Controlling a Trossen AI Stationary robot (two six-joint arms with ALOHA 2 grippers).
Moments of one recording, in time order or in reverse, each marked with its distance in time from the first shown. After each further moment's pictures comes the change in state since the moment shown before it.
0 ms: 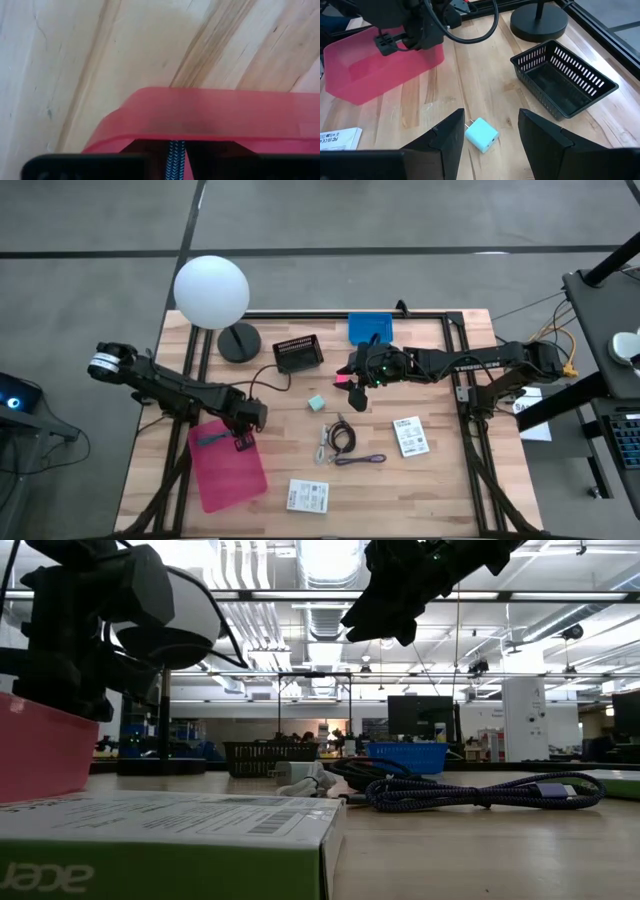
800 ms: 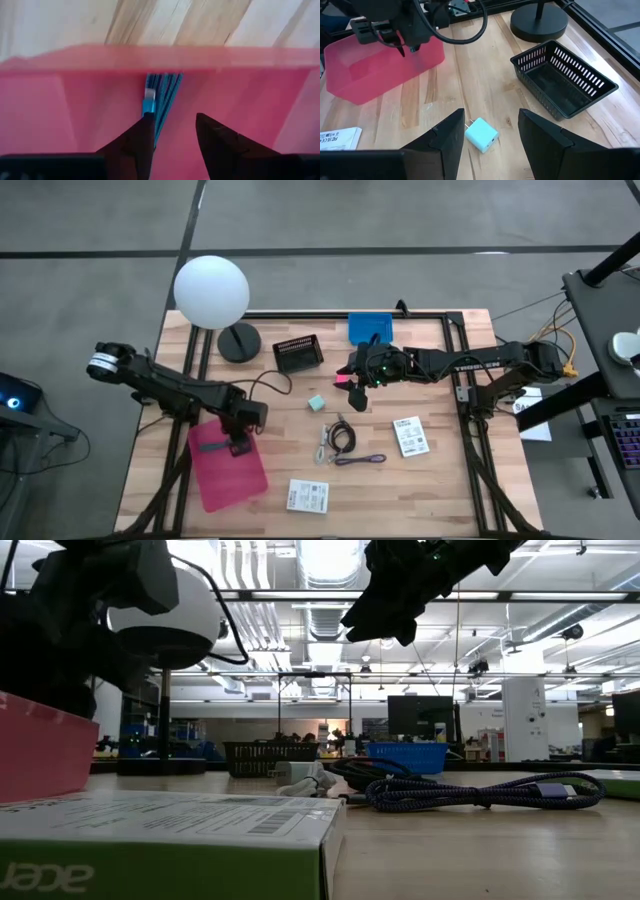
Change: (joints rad) left arm 0.000 -0.012 0.066 -0.102 0.249 -0.002; right arm 0.000 0.000 0.000 0.000 0.000 -0.003
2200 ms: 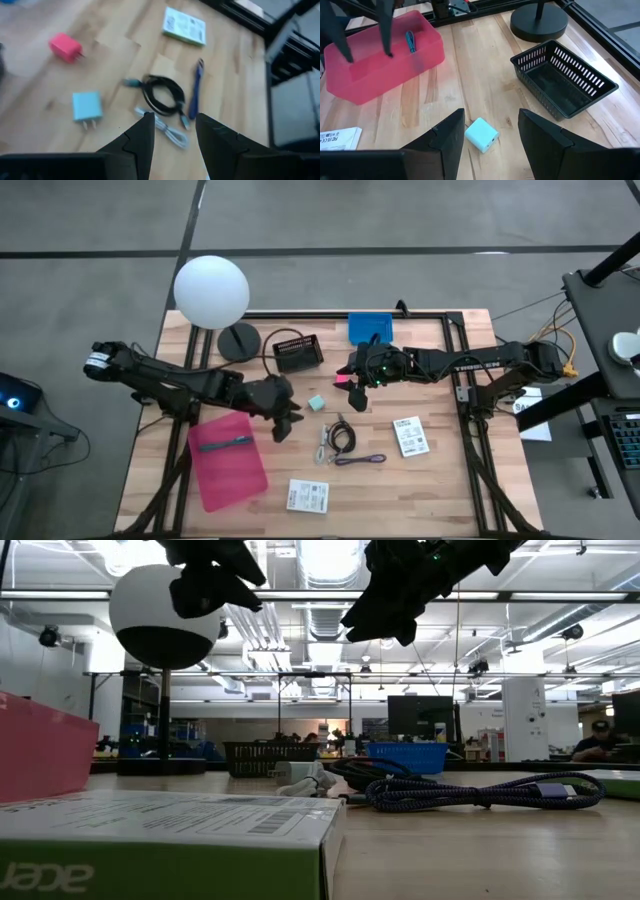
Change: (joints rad) left arm 0.001 -0.038 0.312 0.457 -0.464 0.040; right arm 0.000 0.000 0.000 0.000 0.000 0.001
